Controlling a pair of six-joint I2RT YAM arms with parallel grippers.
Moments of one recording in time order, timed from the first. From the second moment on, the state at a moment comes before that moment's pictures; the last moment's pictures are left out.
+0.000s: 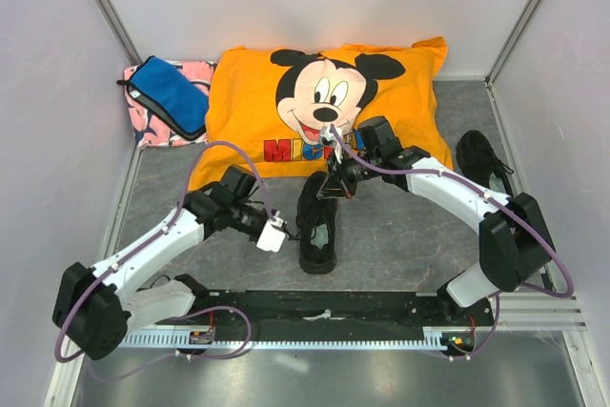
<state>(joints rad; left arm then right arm) -0.58 1.11 0.72 -0.64 0.92 1.38 0.56 1.54 1.09 -0.30 -0.83 -0.15</state>
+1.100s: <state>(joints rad) -0.58 1.00 0.74 -0.06 0.77 0.36 0.56 1.54 1.09 -0.27 -0.84 -0.14</state>
